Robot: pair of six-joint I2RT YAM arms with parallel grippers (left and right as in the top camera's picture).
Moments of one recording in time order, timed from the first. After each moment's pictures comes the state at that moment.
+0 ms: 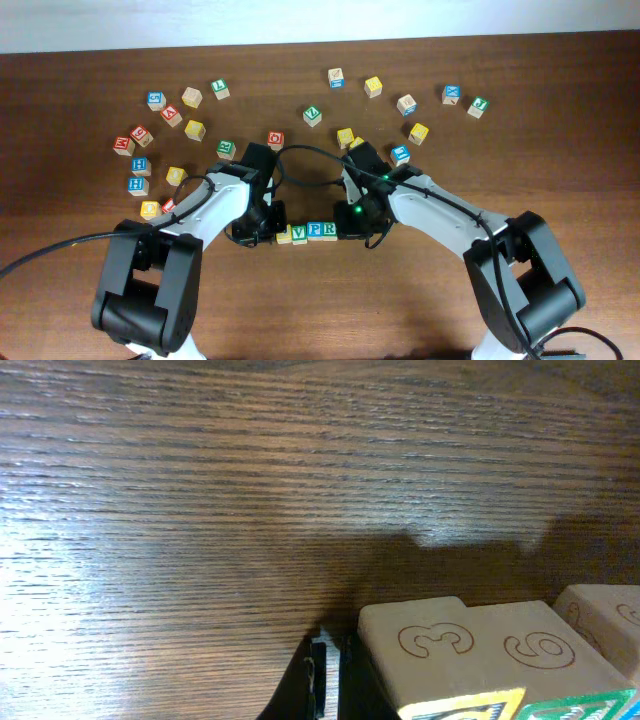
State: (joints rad) left arm -0.33 1.85 1.09 -0.82 0.16 -0.41; right arm 0.52 1.84 1.11 -0.65 -0.36 0.43
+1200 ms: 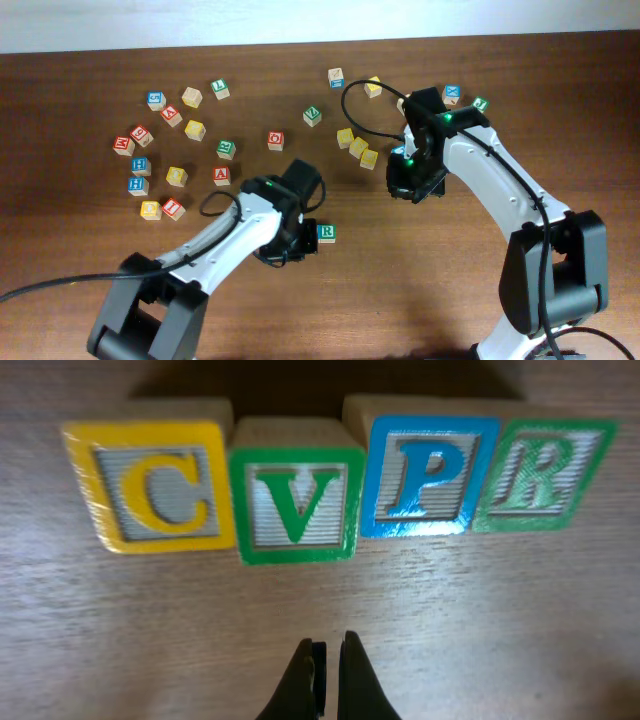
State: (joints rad) left arm -0.58 1.72 1.08 -0.91 0.16 -0.60; right arm 0.23 1.84 1.40 -1.06 -0.23 0.38
